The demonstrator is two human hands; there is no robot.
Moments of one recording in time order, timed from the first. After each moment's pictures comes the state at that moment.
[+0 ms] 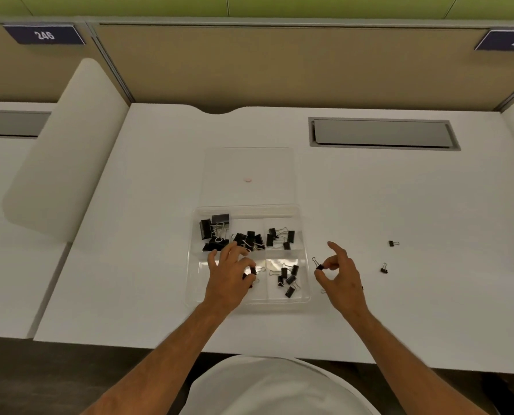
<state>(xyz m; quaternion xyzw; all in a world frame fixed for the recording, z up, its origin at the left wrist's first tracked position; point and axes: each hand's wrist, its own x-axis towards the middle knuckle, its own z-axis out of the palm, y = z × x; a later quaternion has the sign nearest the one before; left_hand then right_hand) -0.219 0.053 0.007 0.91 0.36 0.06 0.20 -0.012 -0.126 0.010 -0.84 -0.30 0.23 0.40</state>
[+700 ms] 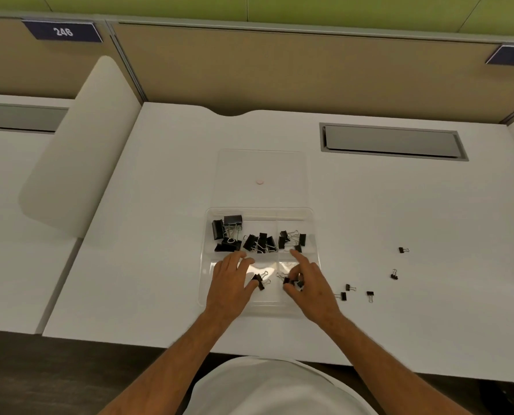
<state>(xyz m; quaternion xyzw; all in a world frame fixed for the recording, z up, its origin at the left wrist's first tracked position) -0.249 0.058 0.001 0.90 0.36 0.09 0.22 -0.080 -0.079 0.019 -0.79 -0.44 0.28 0.32</state>
